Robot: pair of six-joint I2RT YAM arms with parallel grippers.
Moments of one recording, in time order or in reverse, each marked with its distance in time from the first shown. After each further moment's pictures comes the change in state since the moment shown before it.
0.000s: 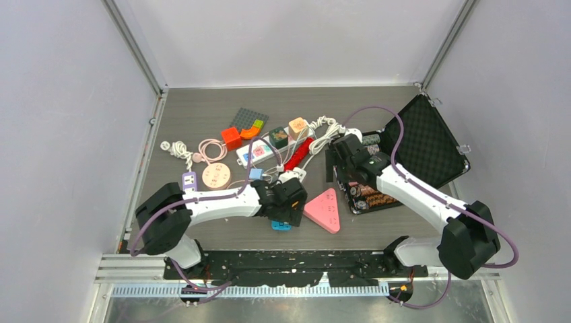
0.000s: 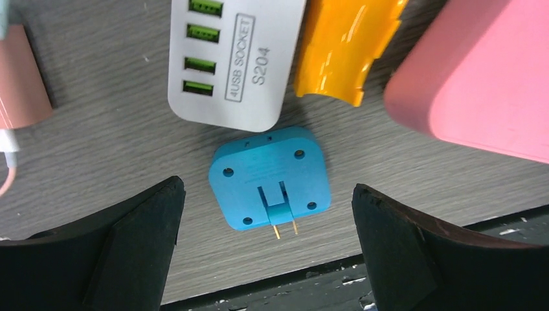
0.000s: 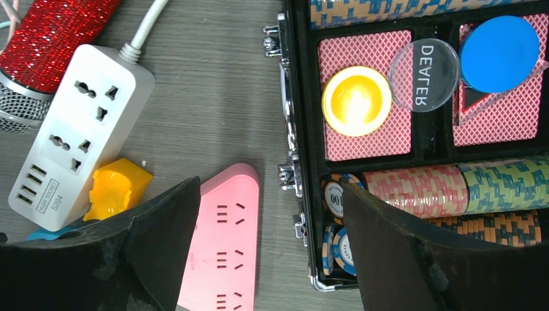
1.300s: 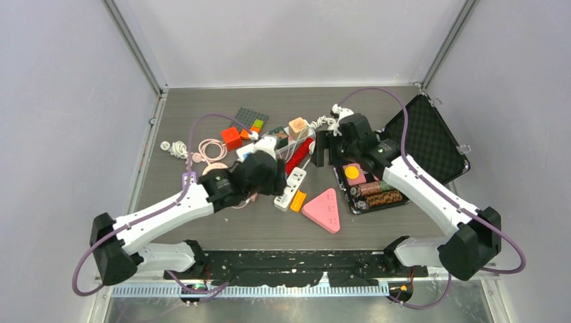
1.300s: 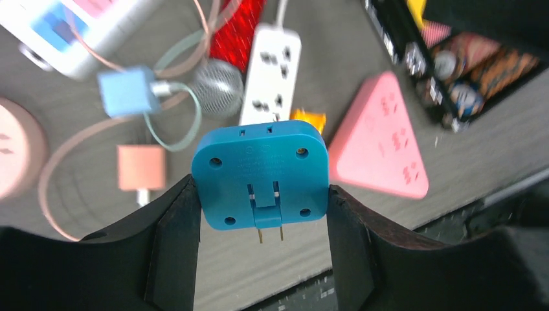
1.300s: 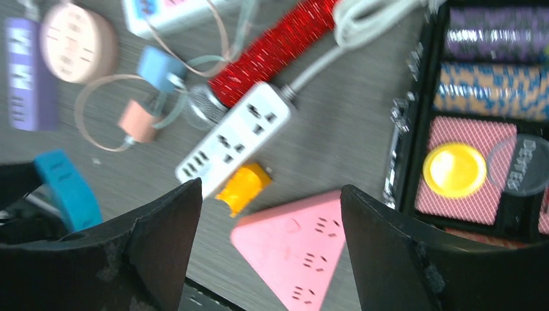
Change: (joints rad) left arm 0.080 -0.355 0.046 -0.003 -0.085 0.135; right arm -0.035 -0.001 0.166 0.013 -0.293 -0.049
